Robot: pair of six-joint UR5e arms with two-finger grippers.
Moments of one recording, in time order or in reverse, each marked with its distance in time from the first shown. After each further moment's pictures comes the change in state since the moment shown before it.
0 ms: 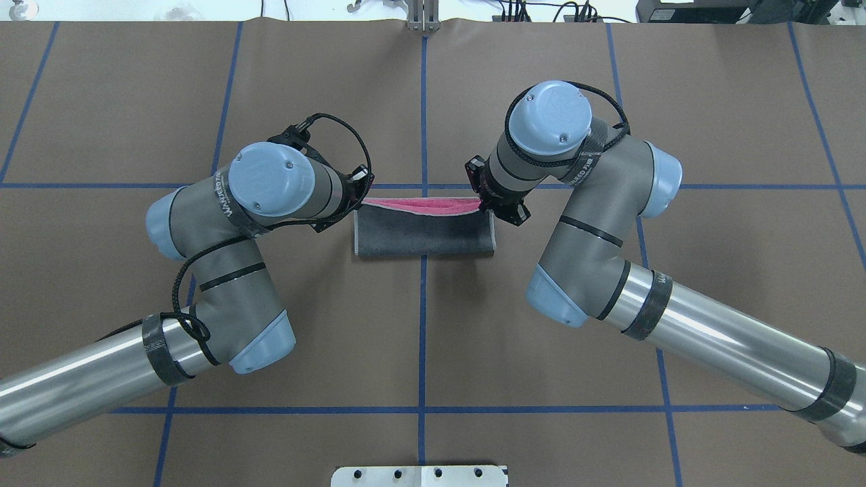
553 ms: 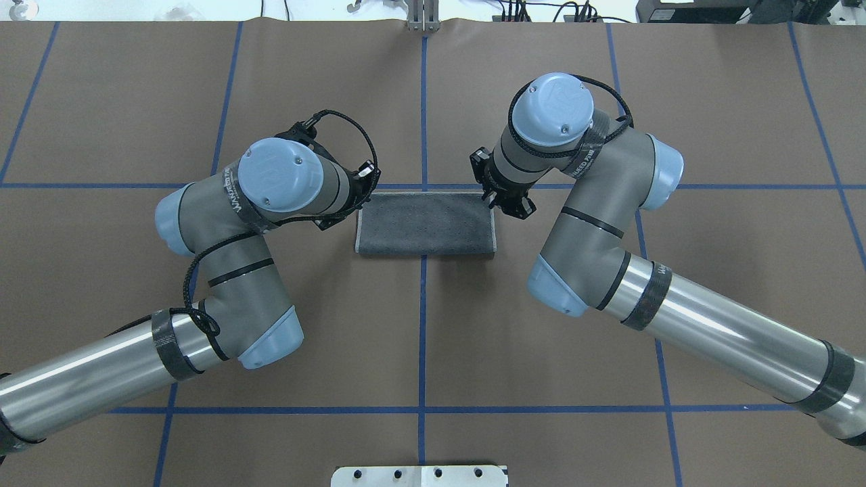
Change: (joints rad) left arm -0.003 -0.024 0.022 0.000 0.000 0.002; right arm 0.017 0.011 -0.026 0.001 0.003 0.001
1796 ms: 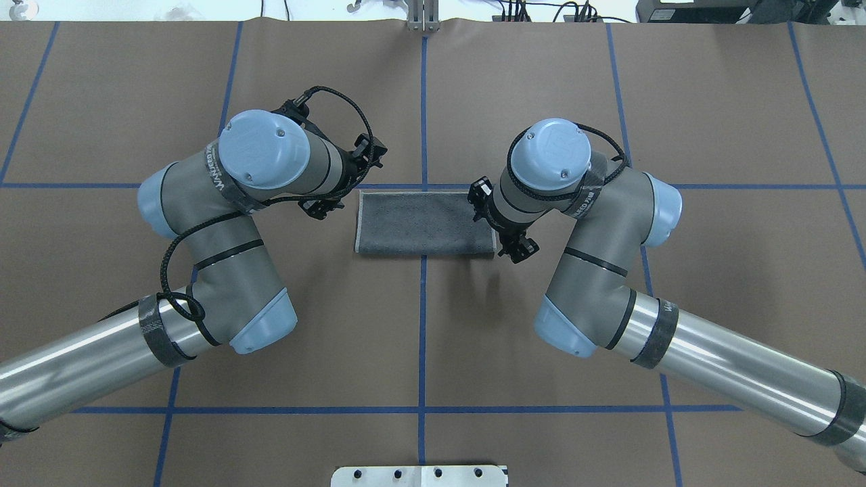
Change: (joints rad) left arm -0.038 -0.001 -0.046 0.012 -0.036 -0.002; right arm -0.075 -0.074 0.052 0.013 -0.006 0.154
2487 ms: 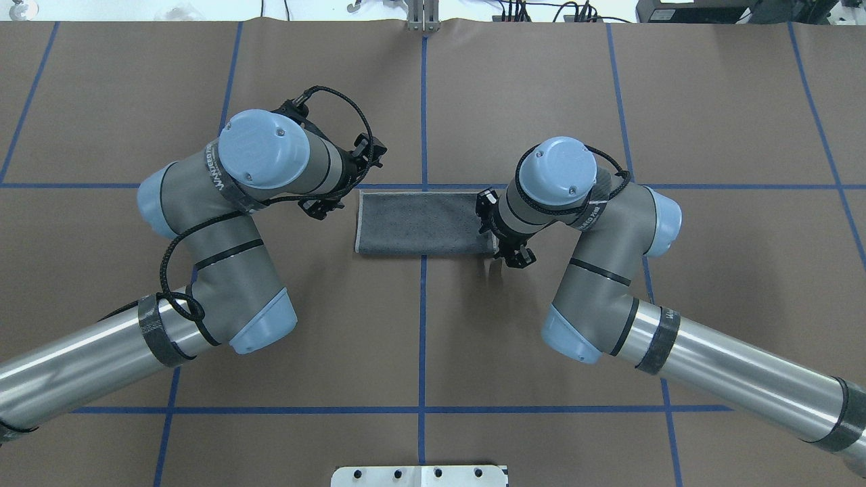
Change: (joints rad) left arm -0.001 0.000 -0.001 0.002 0.000 -0.004; right arm -0.011 -0.021 -0.040 0.095 -0.004 0.085
